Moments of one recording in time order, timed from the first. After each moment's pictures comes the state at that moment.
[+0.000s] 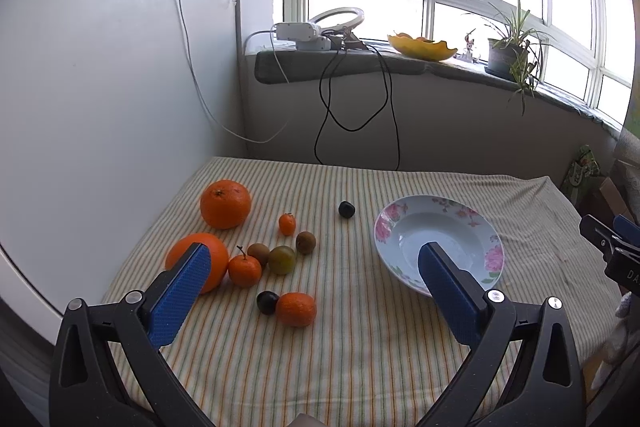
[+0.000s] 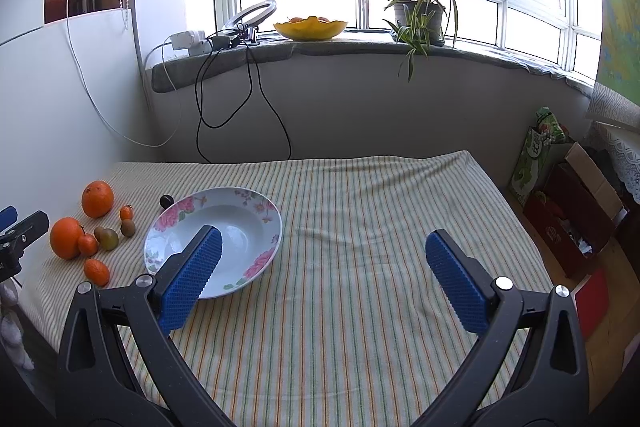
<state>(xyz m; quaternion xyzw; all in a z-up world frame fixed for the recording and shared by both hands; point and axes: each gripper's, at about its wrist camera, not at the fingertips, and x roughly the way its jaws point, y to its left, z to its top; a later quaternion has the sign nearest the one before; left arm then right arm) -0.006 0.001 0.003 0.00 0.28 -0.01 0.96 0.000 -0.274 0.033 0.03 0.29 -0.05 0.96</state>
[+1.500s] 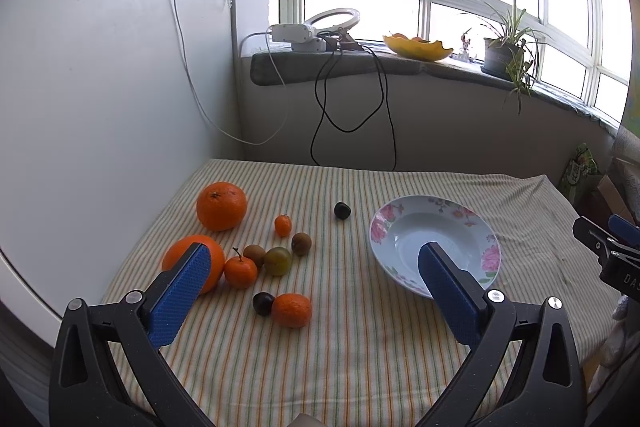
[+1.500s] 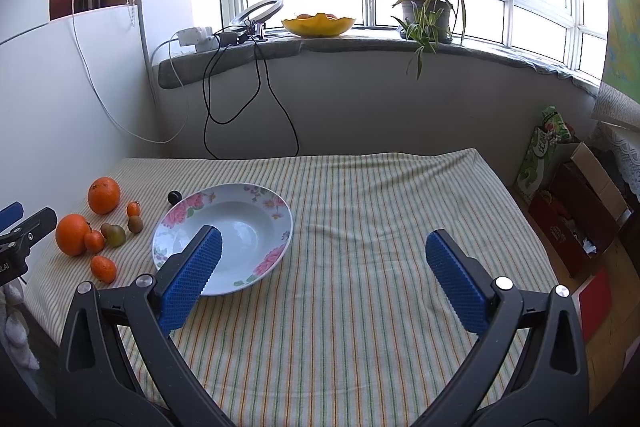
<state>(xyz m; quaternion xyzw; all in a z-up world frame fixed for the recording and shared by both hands) -0.007 -0.004 0.004 0.00 0.28 -0.02 0.96 0.000 -0.267 0.030 0.04 0.29 -0.04 0.96</state>
